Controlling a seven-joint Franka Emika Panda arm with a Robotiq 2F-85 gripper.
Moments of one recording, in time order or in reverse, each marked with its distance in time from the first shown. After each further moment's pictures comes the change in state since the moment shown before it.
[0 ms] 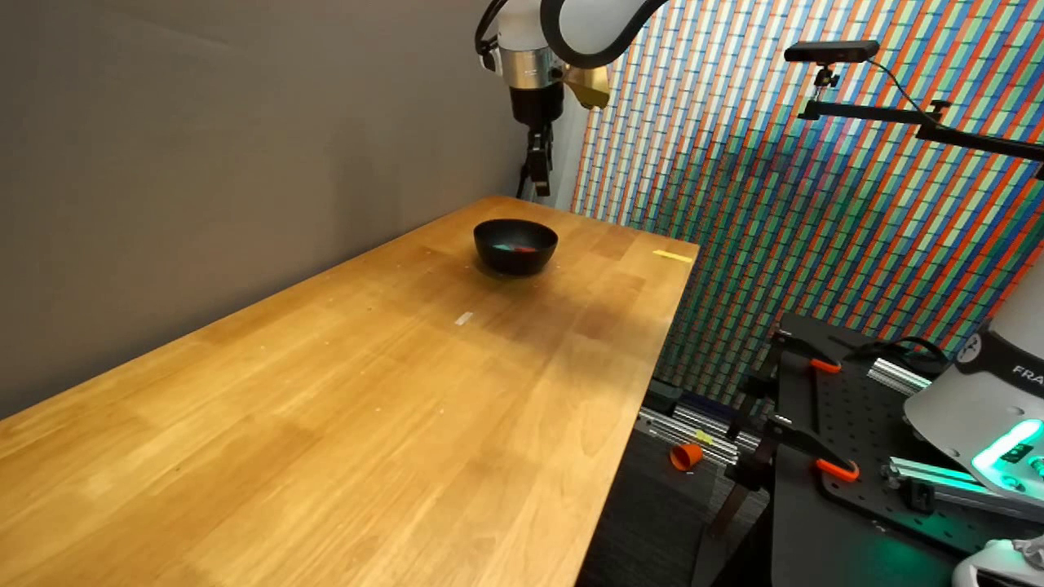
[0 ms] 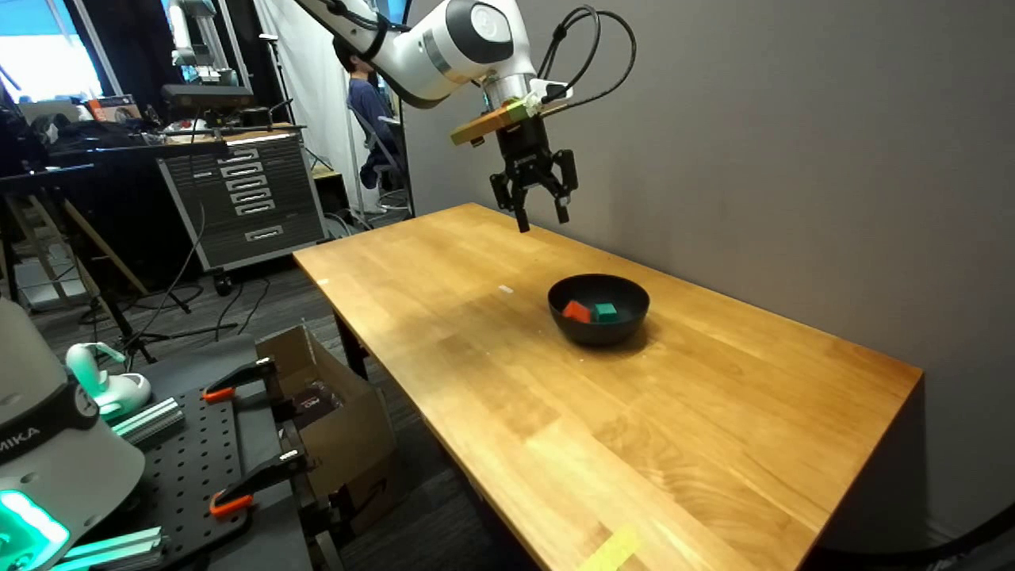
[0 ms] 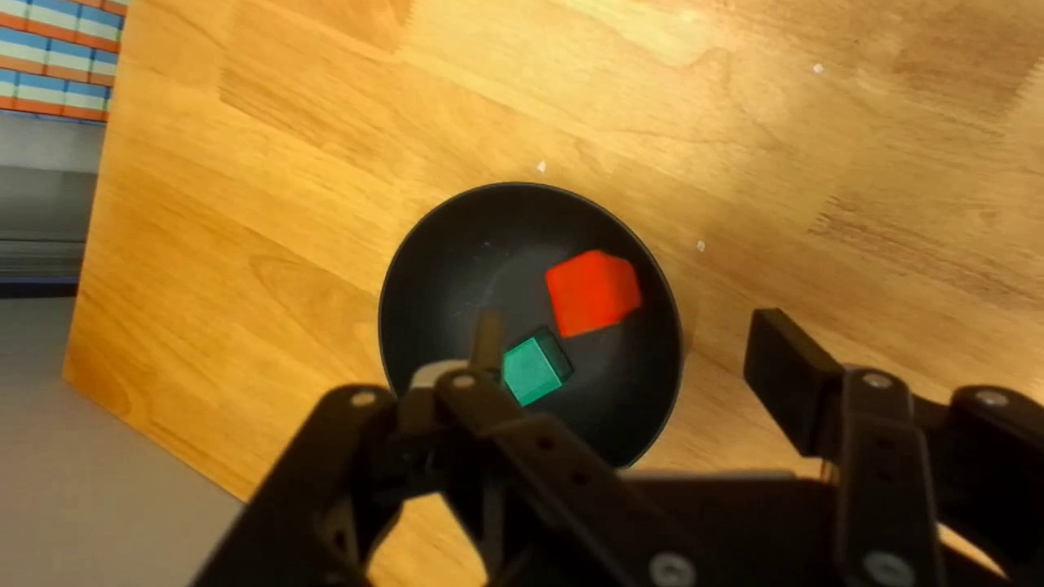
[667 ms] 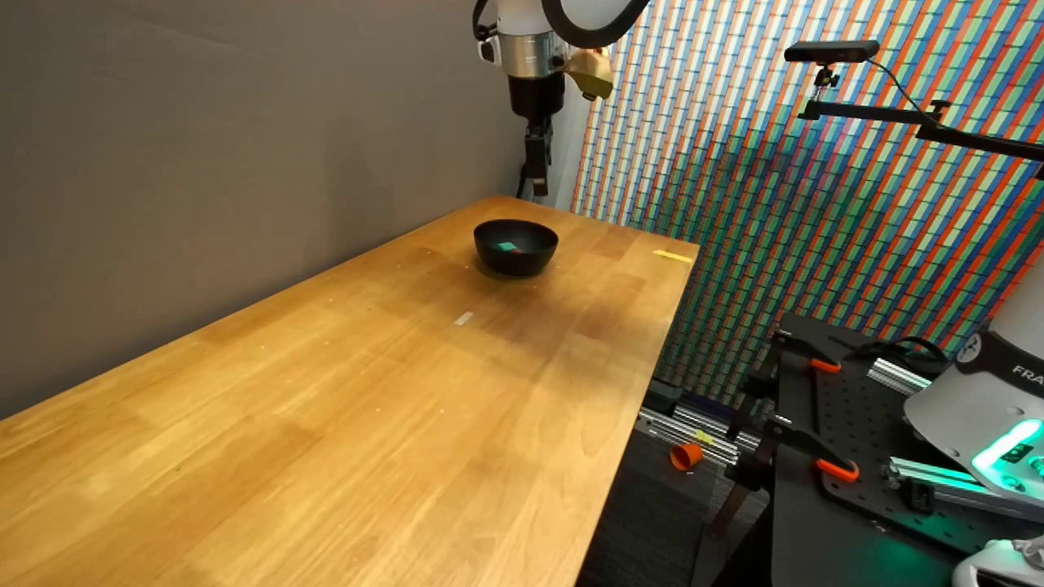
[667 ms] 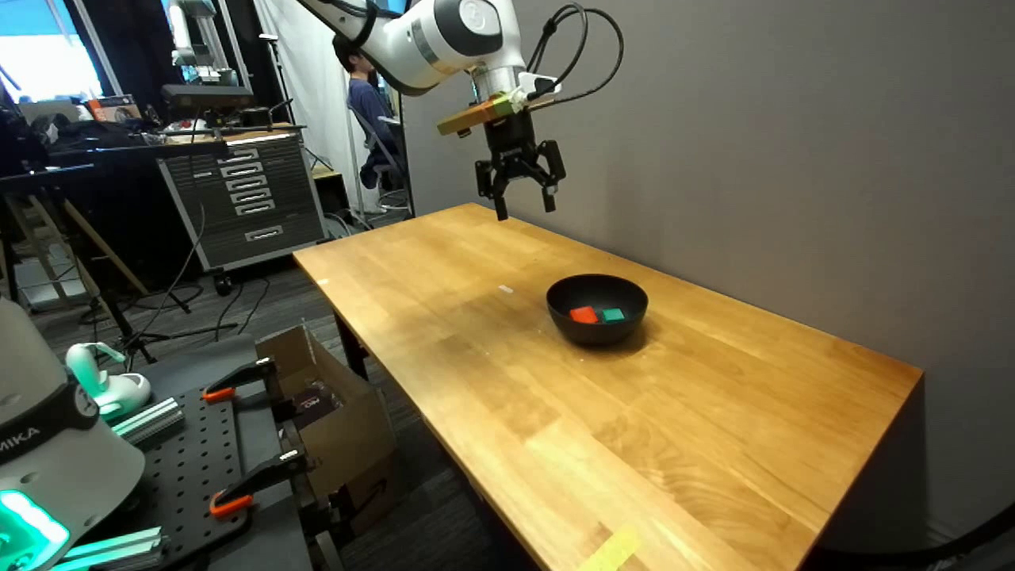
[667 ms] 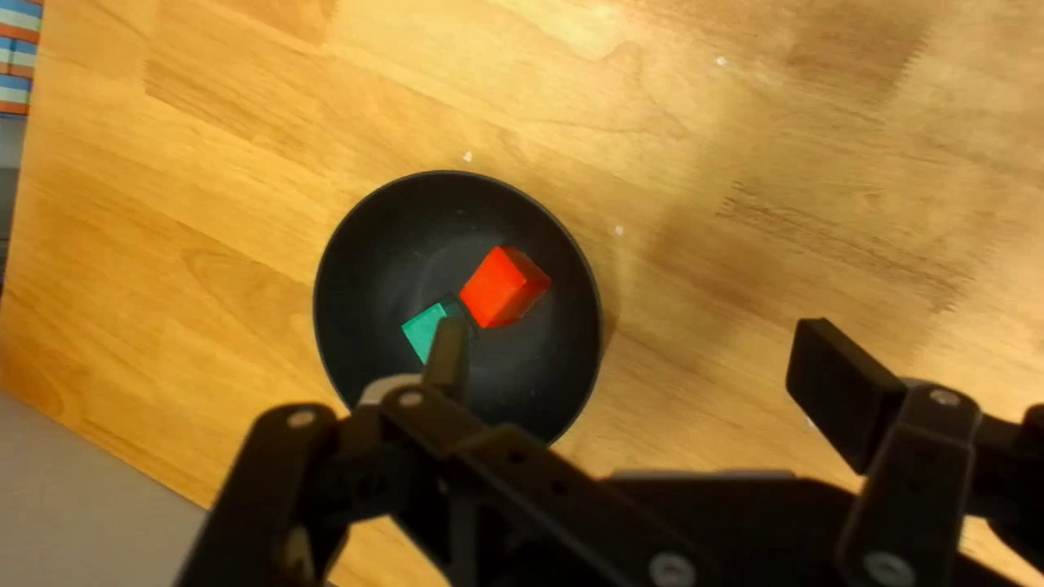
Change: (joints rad) arm -0.001 -0.041 0.033 -0.023 0.079 -0.023 -0.018
